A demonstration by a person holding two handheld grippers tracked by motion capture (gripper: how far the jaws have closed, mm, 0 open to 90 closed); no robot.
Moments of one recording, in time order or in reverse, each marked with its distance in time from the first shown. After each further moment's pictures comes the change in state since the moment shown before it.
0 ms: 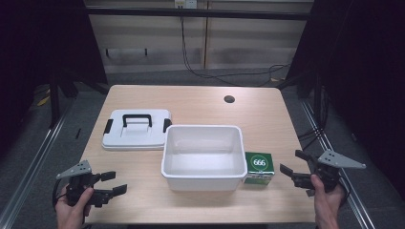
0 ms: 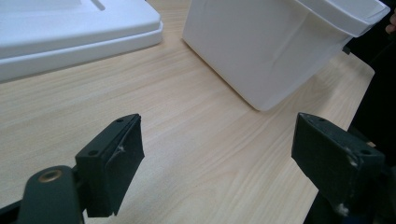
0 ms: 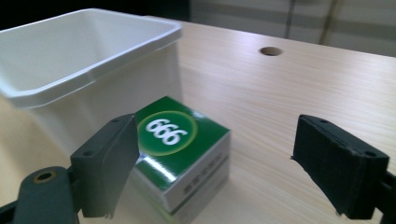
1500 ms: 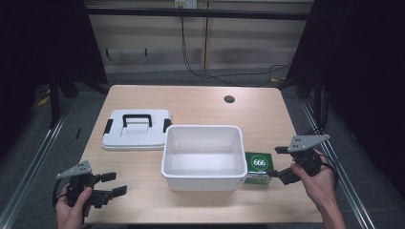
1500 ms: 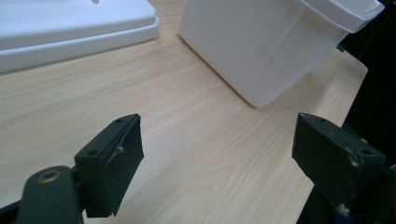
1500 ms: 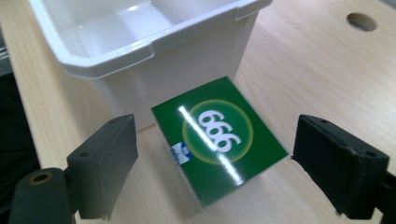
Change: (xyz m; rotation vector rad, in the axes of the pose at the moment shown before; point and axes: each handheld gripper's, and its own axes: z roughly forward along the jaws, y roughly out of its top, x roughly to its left) left arm 0.002 -0.002 0.000 0.008 -0.021 -0.005; right arm 0.023 0.059 0.039 0.374 0.196 -0.257
